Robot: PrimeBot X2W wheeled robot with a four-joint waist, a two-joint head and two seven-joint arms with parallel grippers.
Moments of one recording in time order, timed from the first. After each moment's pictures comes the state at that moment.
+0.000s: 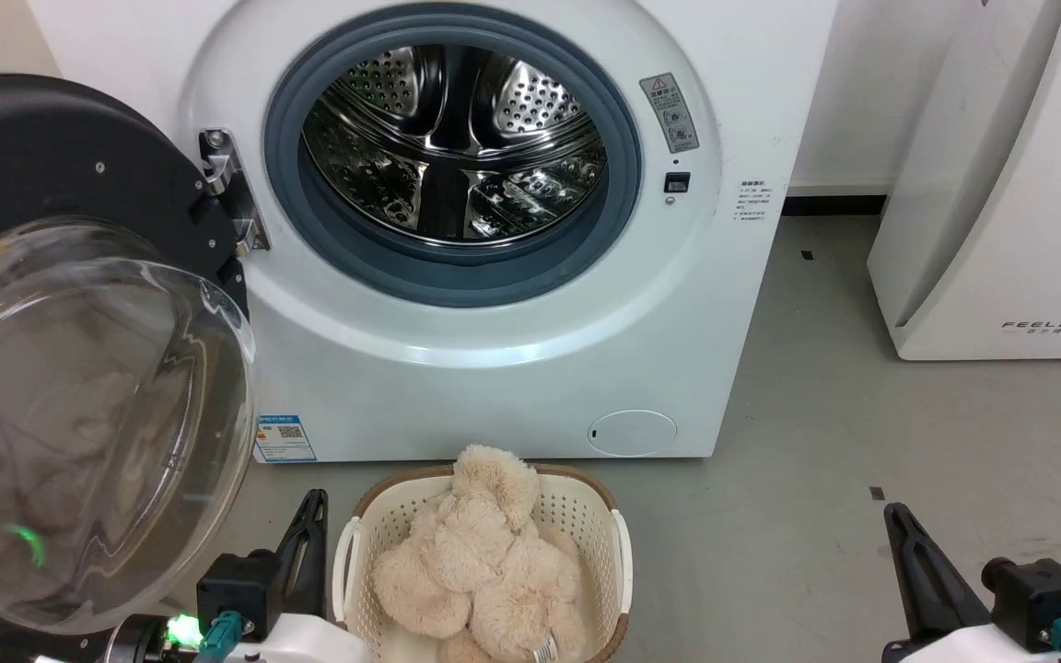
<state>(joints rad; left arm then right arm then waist) 0.02 0.24 -0.25 0.08 -0.23 0.18 -0.13 0.11 -0.05 -0.06 -0.01 0.08 0.13 -0.04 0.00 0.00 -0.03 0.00</state>
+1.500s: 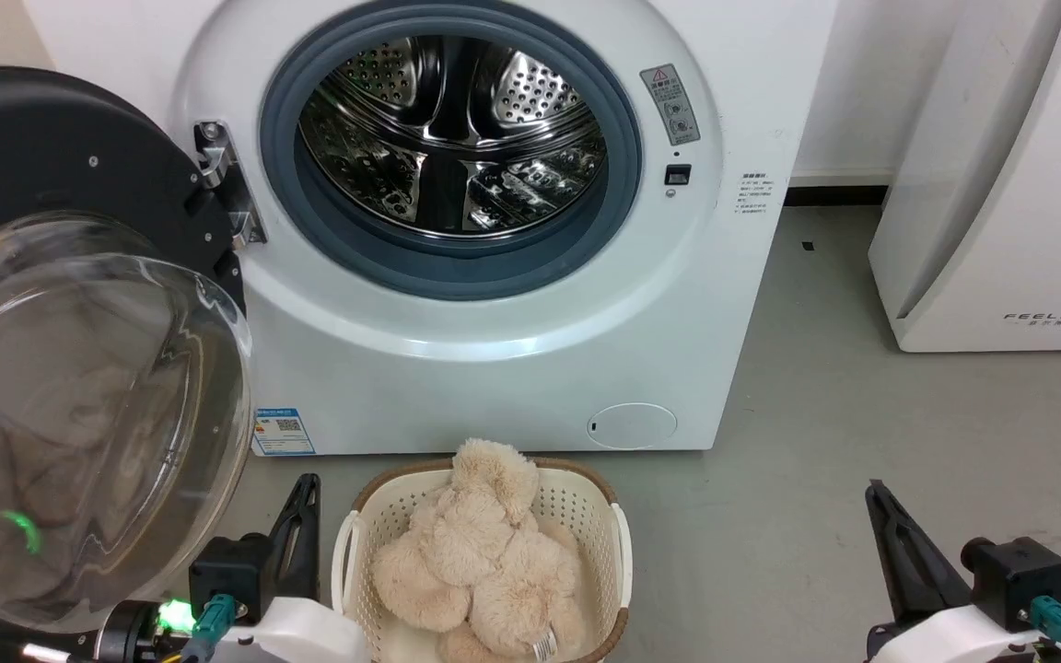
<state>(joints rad) 0.02 0.17 -0.15 0.05 -0.14 0.11 -0.08 0.07 -0.05 -0.03 -0.01 0.05 0.13 -0.02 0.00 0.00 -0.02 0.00</state>
